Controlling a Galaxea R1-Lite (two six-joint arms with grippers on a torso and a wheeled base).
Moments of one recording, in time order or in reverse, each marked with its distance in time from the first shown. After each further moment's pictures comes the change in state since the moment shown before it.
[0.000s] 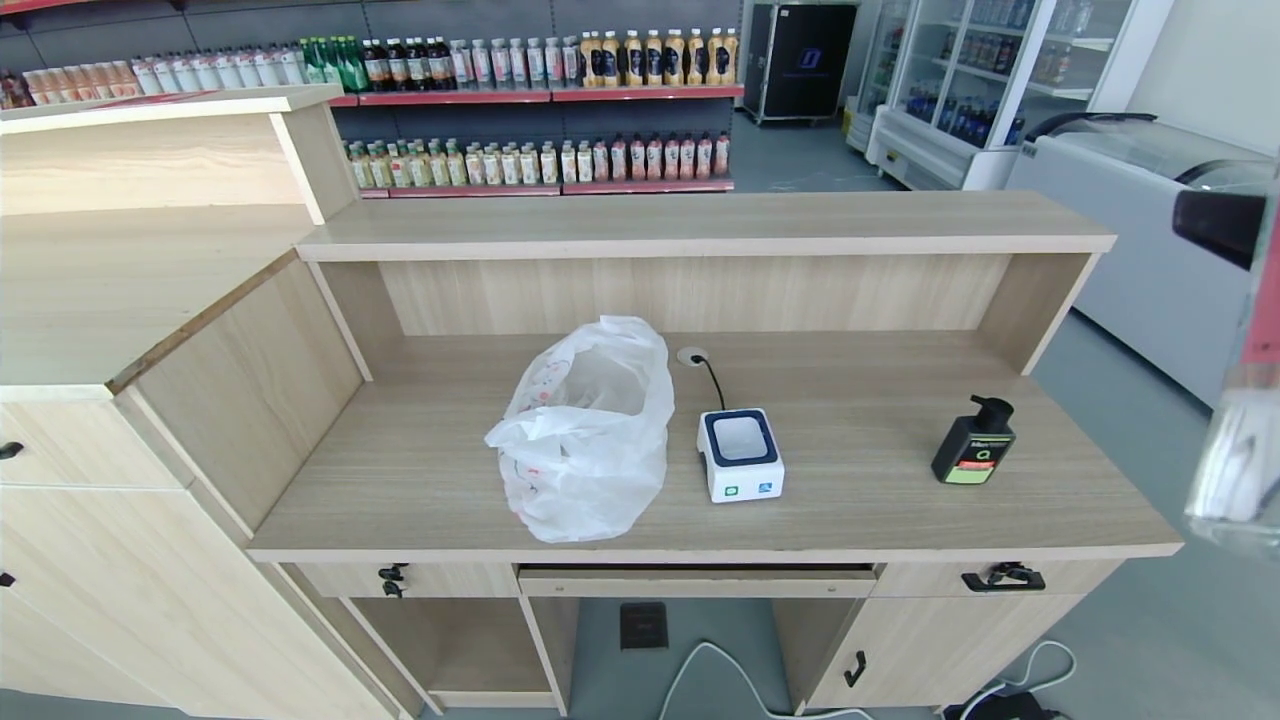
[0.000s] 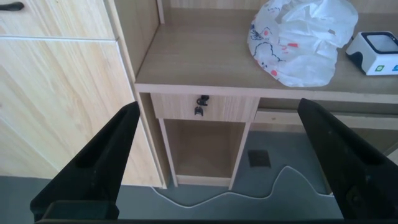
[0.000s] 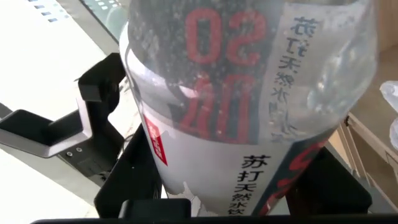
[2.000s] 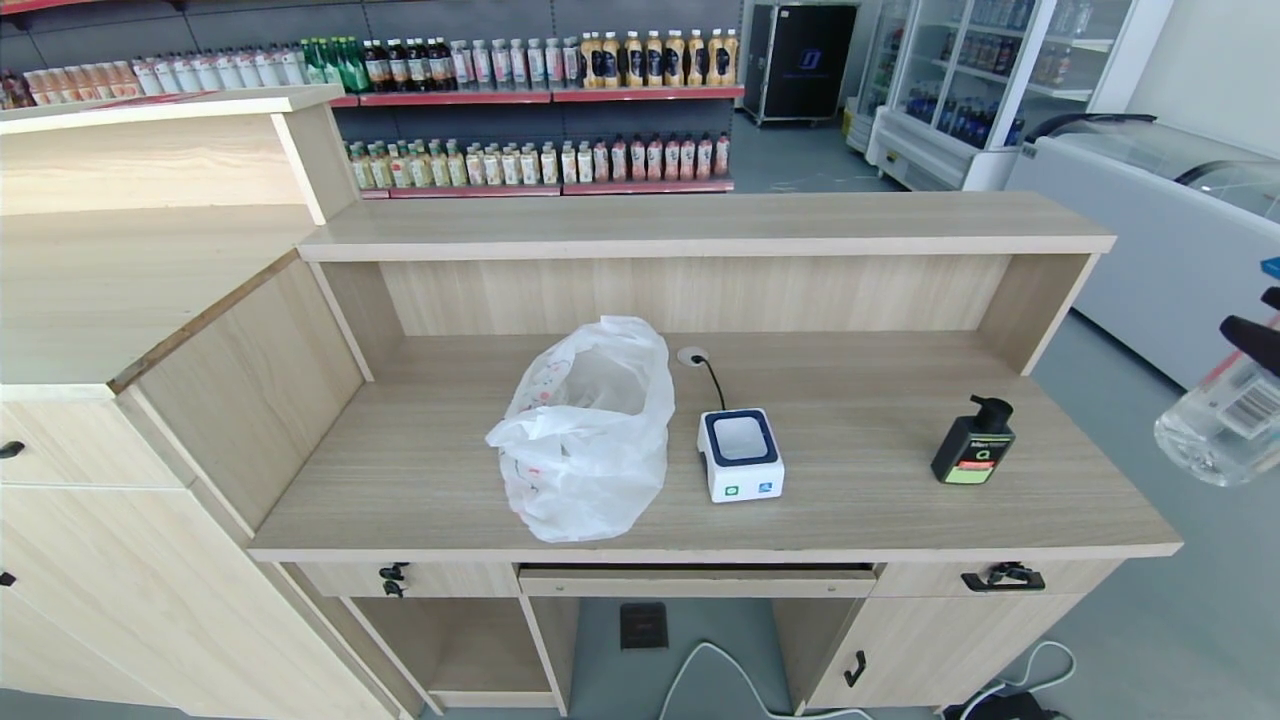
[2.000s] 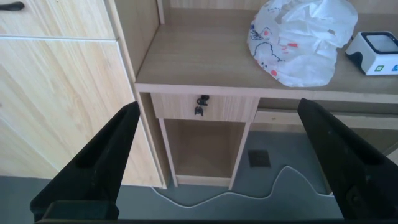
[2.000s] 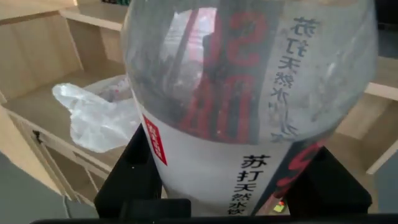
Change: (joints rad) left arm 0.000 0.000 0.000 0.000 0.000 0.000; right arm -0.624 -0.038 0.380 -0.007 -0.459 -0.975
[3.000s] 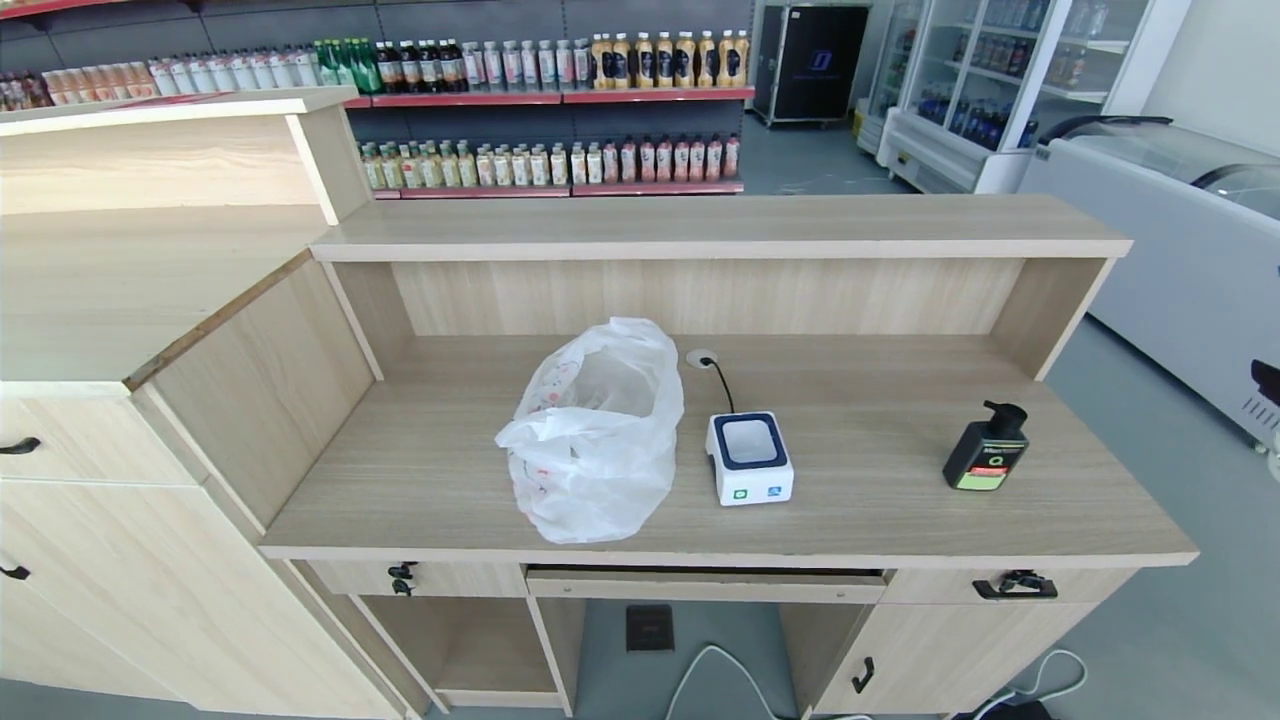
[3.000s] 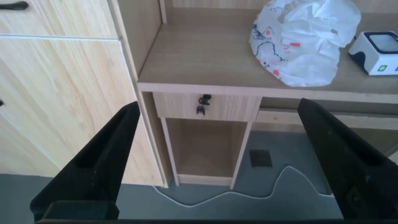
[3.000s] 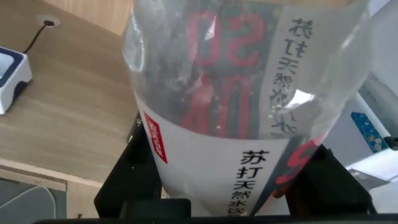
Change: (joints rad) left arm 0.000 0.000 0.000 0.000 0.000 0.000; right arm -0.049 0.061 -0.037 0.196 -0.403 -0.561
